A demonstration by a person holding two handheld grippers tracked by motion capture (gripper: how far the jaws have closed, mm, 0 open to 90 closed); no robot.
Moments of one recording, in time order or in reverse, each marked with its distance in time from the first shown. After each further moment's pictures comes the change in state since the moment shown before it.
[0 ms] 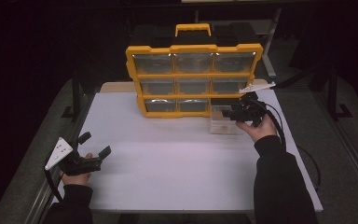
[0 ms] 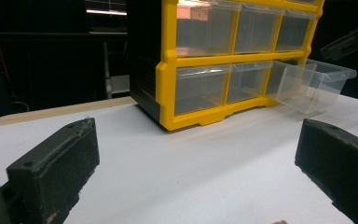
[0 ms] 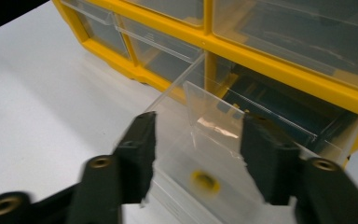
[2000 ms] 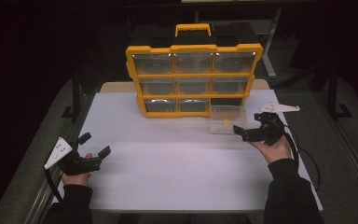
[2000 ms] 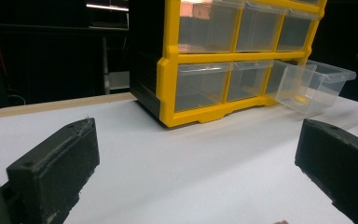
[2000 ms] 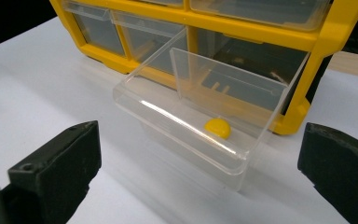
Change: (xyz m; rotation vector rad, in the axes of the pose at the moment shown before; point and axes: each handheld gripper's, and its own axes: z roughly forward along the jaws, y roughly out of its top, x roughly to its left) left arm 0.002 -0.002 0.000 0.013 -0.005 -0.023; right arm 0.000 -0.060 -0.038 -0.135 -0.046 0.041
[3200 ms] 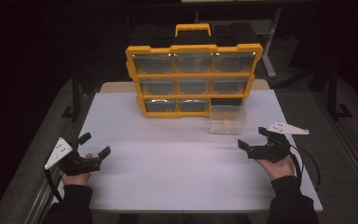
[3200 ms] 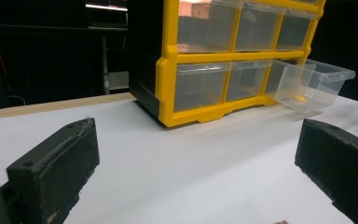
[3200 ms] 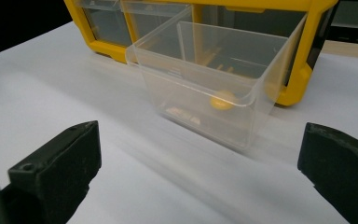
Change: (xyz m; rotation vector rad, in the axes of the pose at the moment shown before) left arm 0.000 0.000 -0.001 -0.003 0.000 -0.002; right arm 0.006 -0.051 -0.017 -0.087 0.008 0.019
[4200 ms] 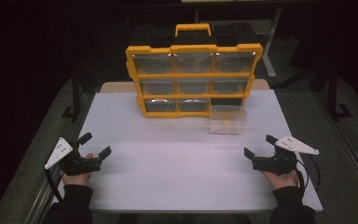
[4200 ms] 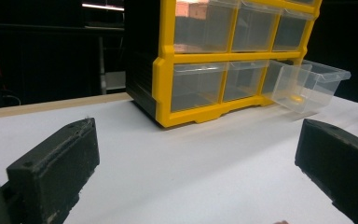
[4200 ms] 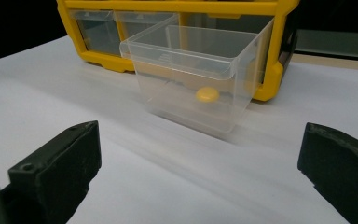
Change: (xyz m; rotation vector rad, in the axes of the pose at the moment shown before) left arm 0.000 0.000 0.001 0.000 -0.013 -0.003; right arm 0.003 -0.035 -0.021 -0.120 -0.065 -0.014
